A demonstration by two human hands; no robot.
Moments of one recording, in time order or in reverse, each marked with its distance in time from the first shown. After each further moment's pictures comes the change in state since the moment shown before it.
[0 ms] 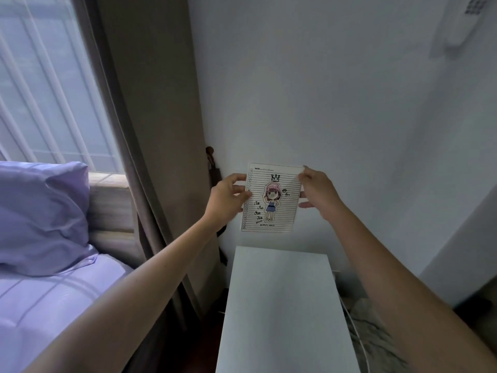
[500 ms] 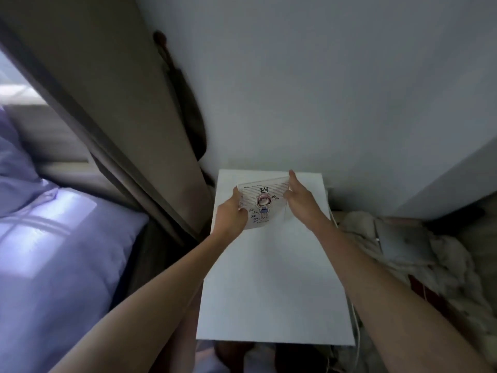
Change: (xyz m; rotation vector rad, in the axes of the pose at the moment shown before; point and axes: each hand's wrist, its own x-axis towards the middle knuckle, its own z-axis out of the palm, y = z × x) left_hand -0.056 -0.176 0.132 0.398 -0.214 -0.365; right_hand -0.031 0.219 0.059 -0.106 -0.242 0.379
